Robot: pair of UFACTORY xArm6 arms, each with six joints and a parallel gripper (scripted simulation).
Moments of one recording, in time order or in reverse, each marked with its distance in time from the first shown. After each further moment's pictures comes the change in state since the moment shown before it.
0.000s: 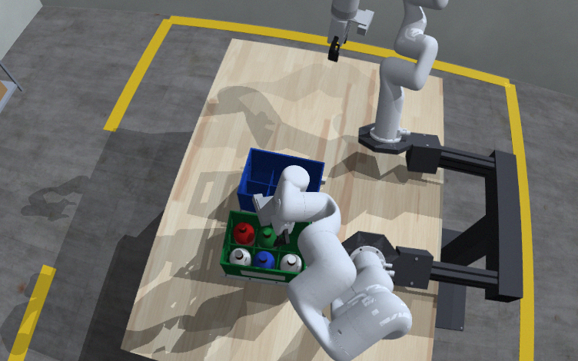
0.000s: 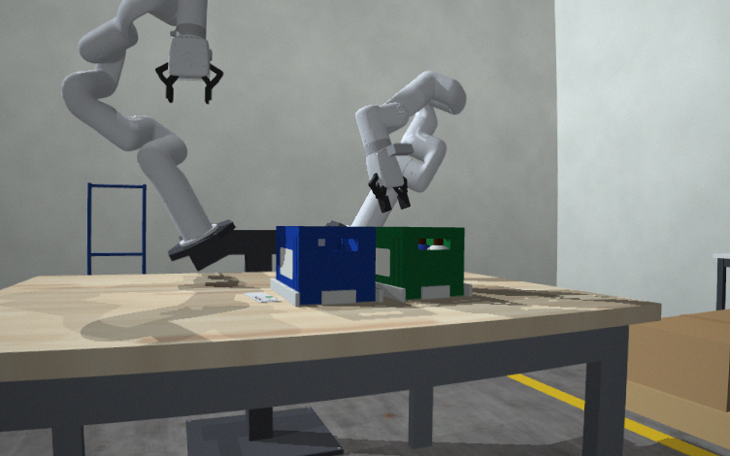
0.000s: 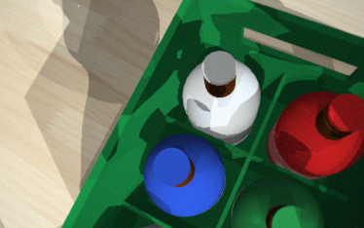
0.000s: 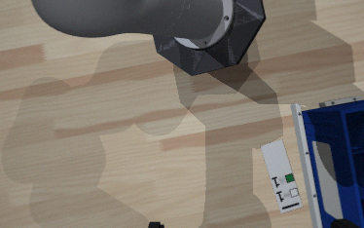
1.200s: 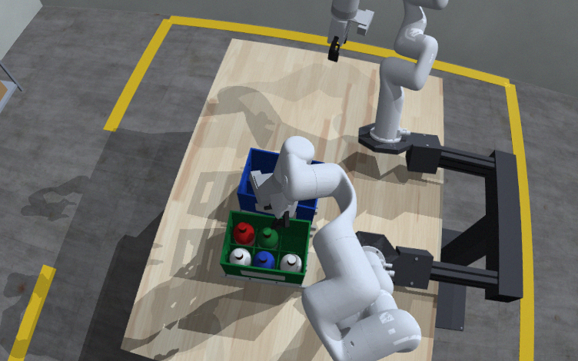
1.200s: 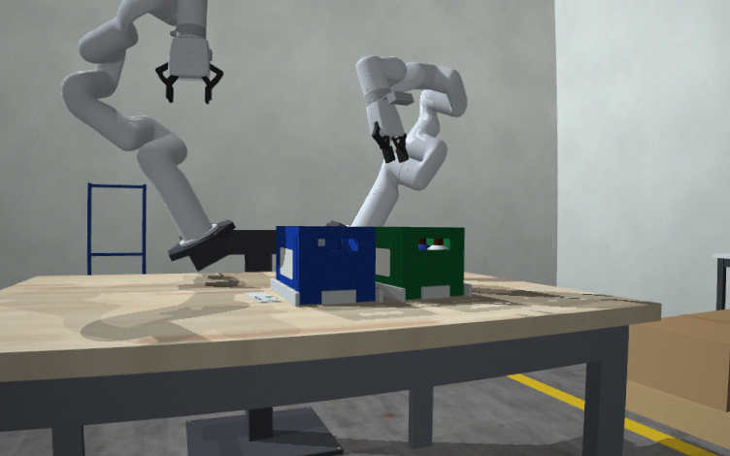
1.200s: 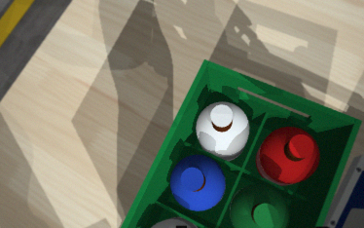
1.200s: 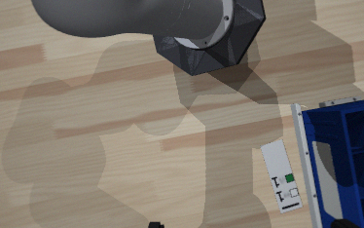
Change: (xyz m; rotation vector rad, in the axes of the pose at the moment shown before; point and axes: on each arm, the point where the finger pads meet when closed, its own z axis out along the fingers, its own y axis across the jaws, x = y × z) left arm 0.036 -0.019 -0.134 -0.002 0.000 0.000; right arm 0.000 0.000 0.000 0.000 0.000 0.000
